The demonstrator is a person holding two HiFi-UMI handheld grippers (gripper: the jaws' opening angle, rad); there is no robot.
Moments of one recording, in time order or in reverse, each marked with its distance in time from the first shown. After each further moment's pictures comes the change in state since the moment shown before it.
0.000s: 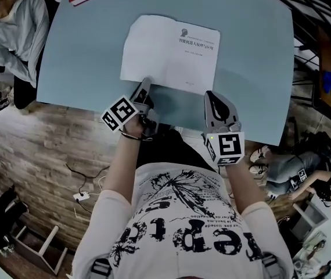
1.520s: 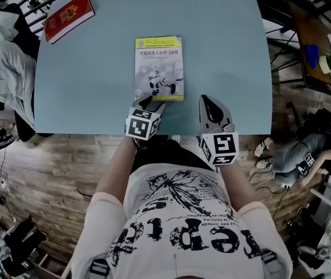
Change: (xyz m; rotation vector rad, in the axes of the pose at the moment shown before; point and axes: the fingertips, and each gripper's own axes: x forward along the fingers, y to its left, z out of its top) left arm 0.045 -0.048 -0.145 1.114 0.607 0.066; right arm -0.059 -0.082 -0.017 0.144 -0.039 -0.172
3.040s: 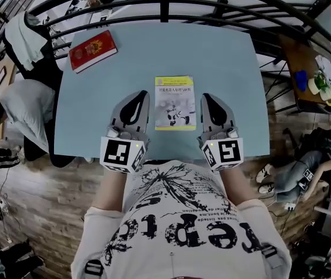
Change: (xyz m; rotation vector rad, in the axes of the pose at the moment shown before) left arm -0.286 0.018 0.226 0.257 -0.868 0.120; right arm -0.001 0.062 0.192 -0.088 -0.412 -0.004
